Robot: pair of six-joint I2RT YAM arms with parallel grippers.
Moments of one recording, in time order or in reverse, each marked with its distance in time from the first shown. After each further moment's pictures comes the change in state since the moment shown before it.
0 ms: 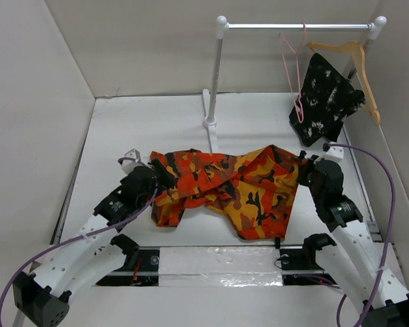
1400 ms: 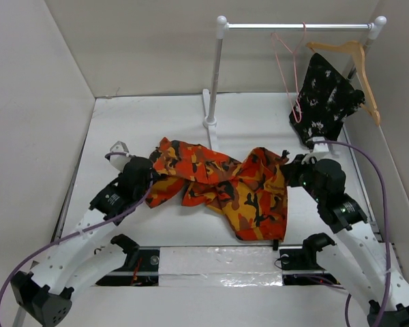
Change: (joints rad) left arm 0.009 0.103 0.167 -0.087 -0.198 -0.121; right arm 0.052 -0.001 0.051 -0.008 -0.339 -0.084
